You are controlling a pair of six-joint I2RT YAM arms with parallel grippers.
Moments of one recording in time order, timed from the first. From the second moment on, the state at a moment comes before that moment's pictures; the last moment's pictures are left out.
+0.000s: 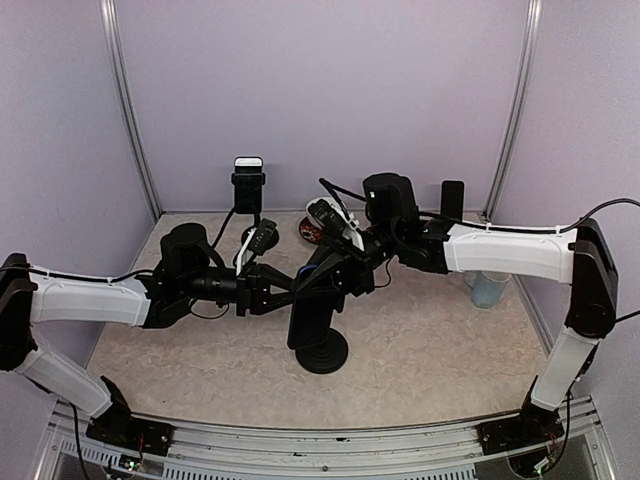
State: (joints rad) left arm -0.75 1.40 0.70 0.61 0.84 -0.41; right arm 0.88 1.75 1.34 0.13 -1.30 -0.11
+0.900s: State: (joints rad) left arm -0.75 1.35 0.70 0.56 0.85 -0.36; right arm 0.86 1.77 1.33 0.18 -1.34 -0.07
